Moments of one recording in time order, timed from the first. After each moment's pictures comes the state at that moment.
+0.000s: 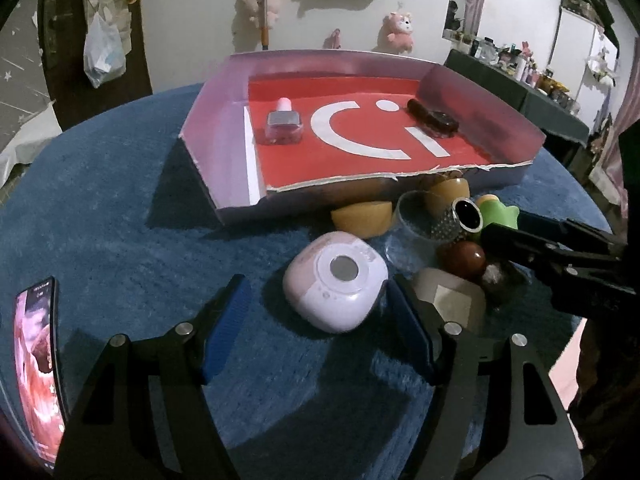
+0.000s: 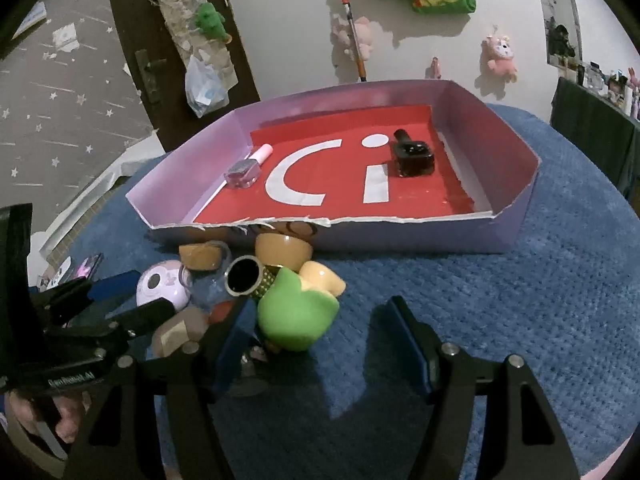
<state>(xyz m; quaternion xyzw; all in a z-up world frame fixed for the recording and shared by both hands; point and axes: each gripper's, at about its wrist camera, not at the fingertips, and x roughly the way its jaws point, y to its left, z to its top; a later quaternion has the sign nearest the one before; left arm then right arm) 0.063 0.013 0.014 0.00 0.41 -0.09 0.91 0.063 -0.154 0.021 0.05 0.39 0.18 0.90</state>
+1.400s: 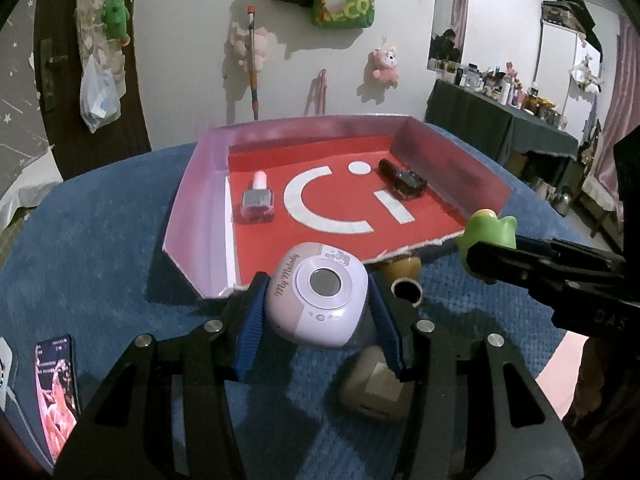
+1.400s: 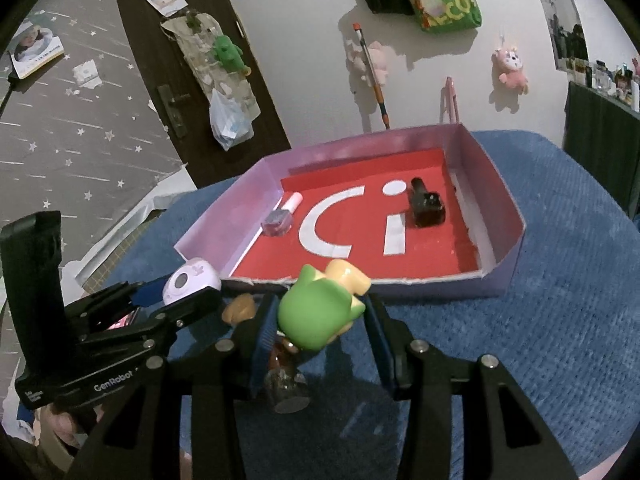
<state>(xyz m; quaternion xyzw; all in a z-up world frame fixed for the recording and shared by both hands) 0.066 -0.010 0.067 0.01 0.34 -0.11 0.93 0.057 -0.166 0.068 0.09 0.34 0.21 0.91</state>
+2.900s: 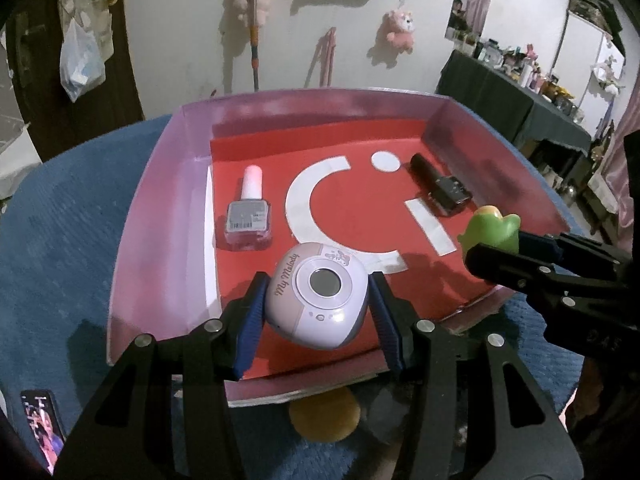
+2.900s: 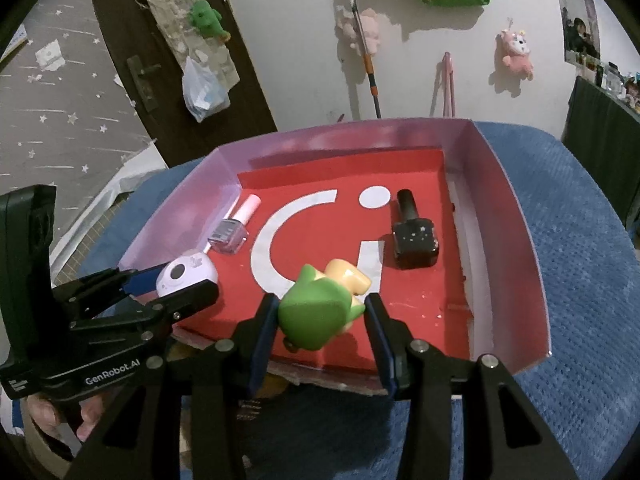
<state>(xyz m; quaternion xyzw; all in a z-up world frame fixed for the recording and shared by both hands) 0.163 -0.016 0.046 0.00 0.43 -0.10 0.90 0.149 -0.161 0.062 0.04 0.42 0.19 0.89</state>
